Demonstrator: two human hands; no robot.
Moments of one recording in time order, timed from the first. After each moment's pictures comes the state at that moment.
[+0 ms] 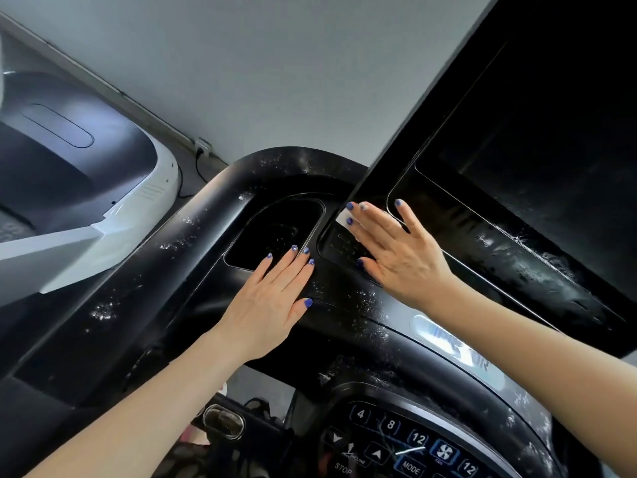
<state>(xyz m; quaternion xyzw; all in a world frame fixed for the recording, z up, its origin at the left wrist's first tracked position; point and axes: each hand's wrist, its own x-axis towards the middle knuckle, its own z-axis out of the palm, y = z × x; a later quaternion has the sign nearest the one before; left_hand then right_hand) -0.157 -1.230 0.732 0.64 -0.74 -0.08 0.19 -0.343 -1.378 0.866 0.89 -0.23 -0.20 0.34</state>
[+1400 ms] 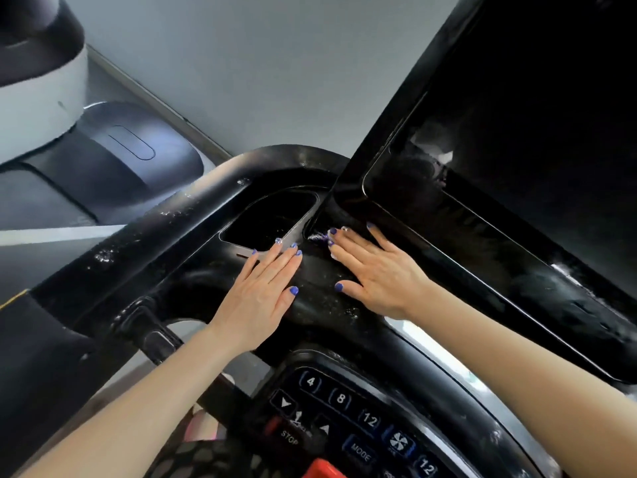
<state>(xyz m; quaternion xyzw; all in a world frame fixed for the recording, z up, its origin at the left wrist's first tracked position) -0.210 -1.206 0.739 0.72 -0.66 -0.08 0.20 -0.387 -1.374 0.841 0.96 -0.17 -0.19 0.08</state>
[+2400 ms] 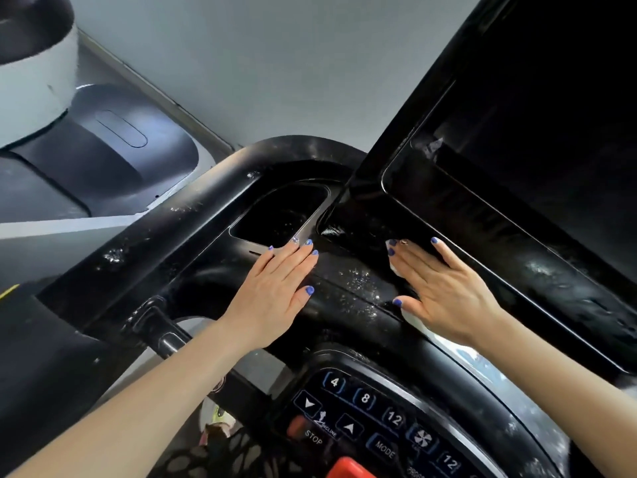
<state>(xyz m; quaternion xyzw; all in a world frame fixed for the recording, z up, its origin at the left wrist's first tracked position) -0.199 -1.206 0.744 0.70 -0.68 -0.12 0.20 -0.449 -1.366 0.858 0.93 -0.25 -0.21 0.13</state>
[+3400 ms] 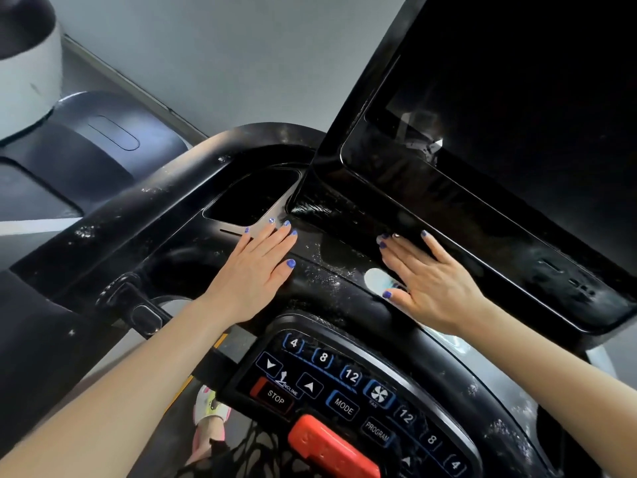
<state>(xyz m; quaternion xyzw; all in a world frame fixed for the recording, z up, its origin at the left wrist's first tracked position) -0.224 -1.211 0.759 0.71 -0.65 -0.19 0.22 -0.506 -1.360 0.853 0.94 -0.26 -0.21 0.12</state>
